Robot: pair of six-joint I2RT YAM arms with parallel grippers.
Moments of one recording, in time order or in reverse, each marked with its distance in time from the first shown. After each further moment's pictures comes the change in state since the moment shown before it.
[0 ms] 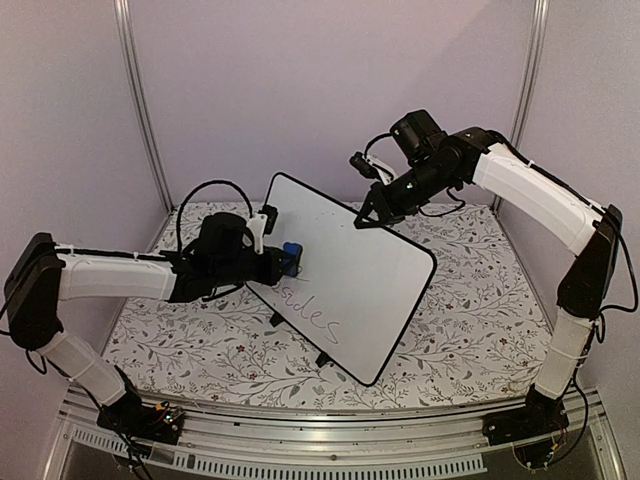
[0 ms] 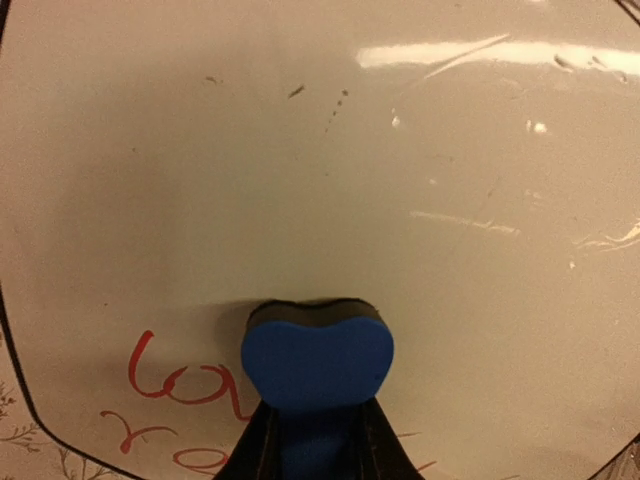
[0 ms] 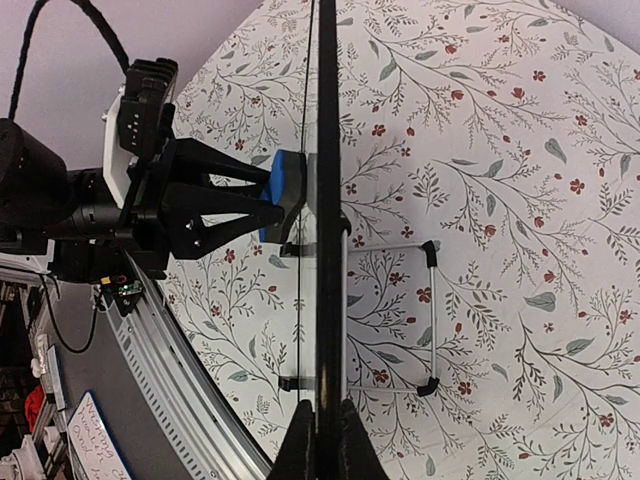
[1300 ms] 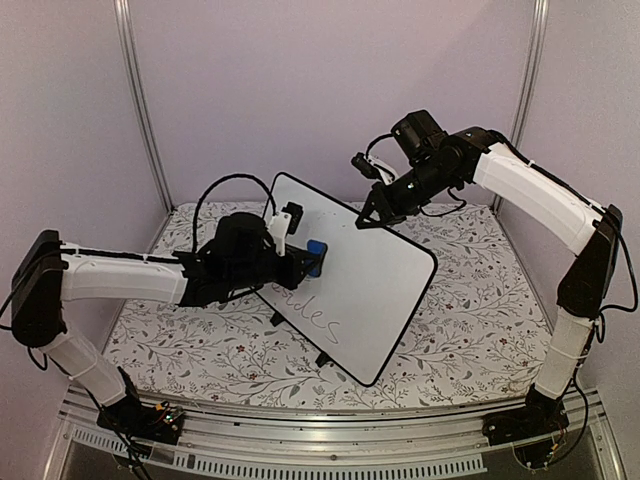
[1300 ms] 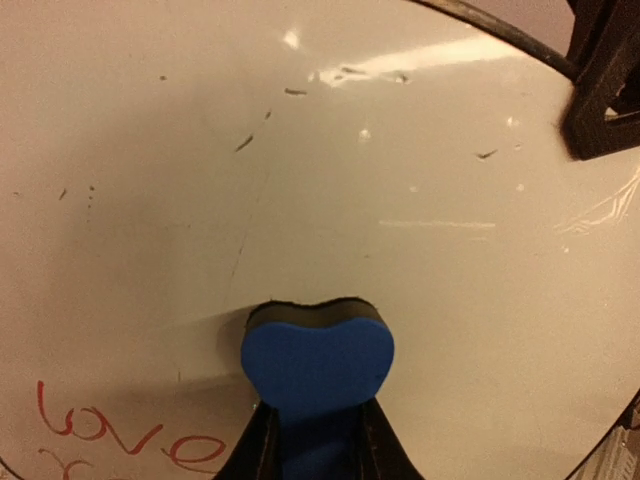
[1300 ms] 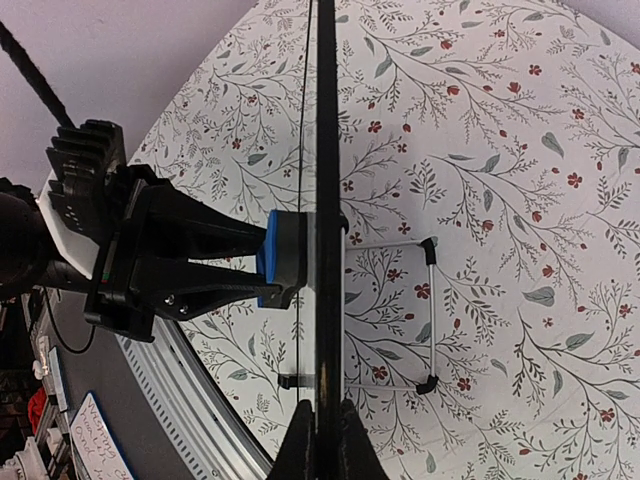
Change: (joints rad) left arm -0.131 0.049 0.117 0.016 -0.041 0.066; right arm -0.006 0.000 0.000 -0.010 0.002 0.008
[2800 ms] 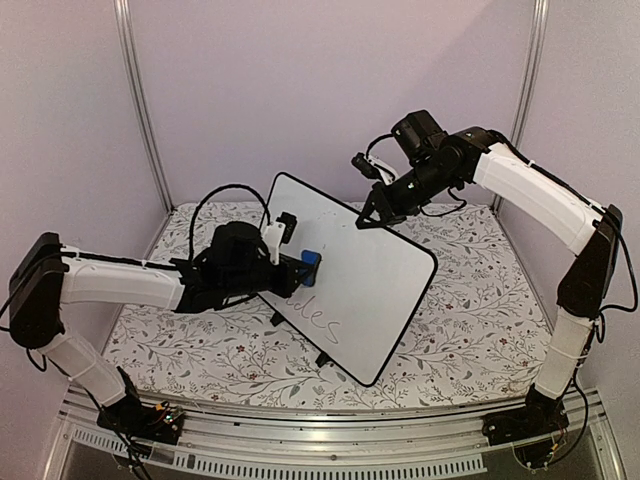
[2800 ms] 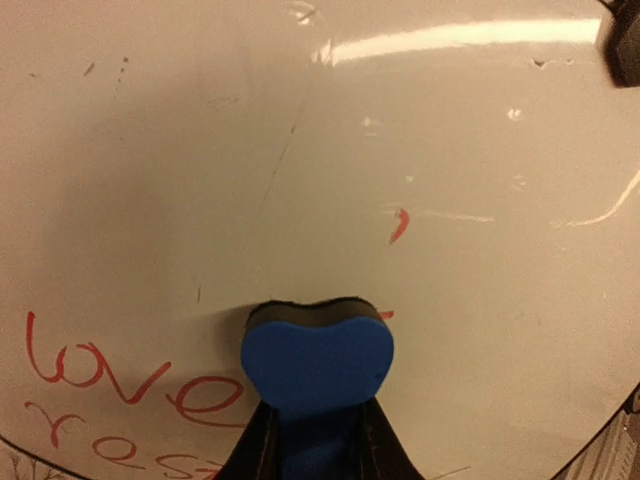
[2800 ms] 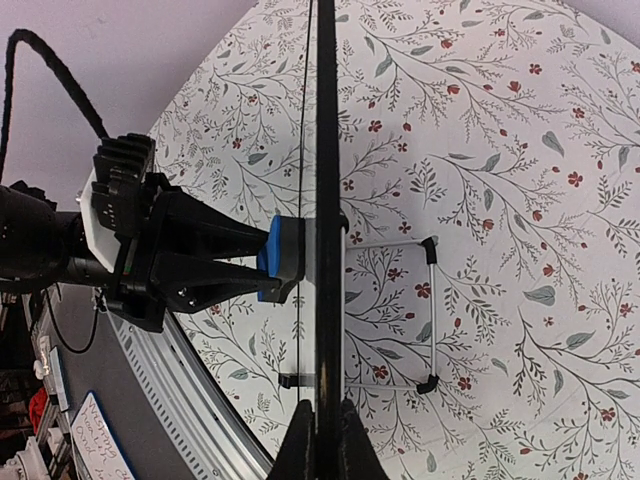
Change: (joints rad) left arm 0.015 -0.019 -0.082 0.030 0.031 -0.035; right arm -0.002 0.000 0.000 -0.002 -0.002 0.000
